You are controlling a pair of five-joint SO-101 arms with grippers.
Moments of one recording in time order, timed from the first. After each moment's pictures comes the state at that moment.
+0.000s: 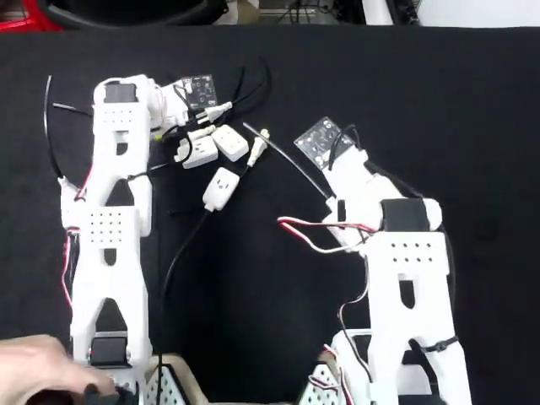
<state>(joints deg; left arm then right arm) -7.6 69.2 -74.9 71.3 -82.9 -1.1 -38.6 42.4 71.9 36.9</state>
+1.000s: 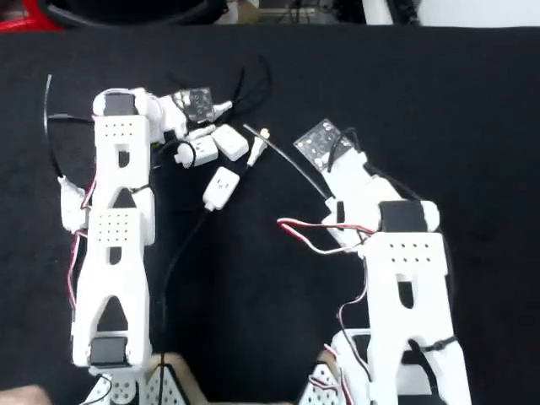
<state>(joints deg) -8.4 80.6 -93.8 88.0 -82.7 -1.1 -38.6 43.8 70.1 36.9</state>
